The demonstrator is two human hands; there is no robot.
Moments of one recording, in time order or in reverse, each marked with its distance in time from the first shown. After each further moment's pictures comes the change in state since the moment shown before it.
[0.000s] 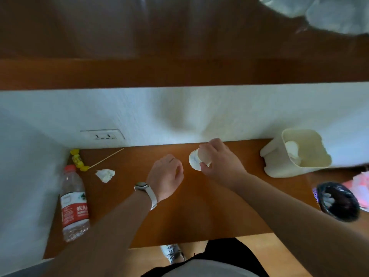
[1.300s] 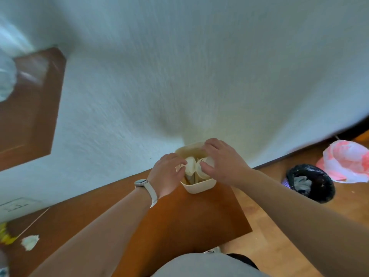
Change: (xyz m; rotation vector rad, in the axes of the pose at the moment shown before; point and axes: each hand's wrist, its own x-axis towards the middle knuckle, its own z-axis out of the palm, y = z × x) left_hand 0.164 0.298 0.079 -0.007 -0.243 0.065; right_hand -0.093 0.288 -0.154 0.058 0.153 0.069
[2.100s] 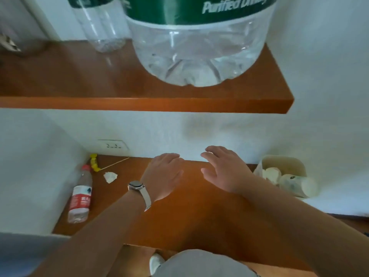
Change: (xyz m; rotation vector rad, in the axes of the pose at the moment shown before) left_hand -0.186 -0.166 -0.086 0.289 0.266 -0.189; right_hand 0.049 -0.218 0.071 -0.160 -0.203 -0.465
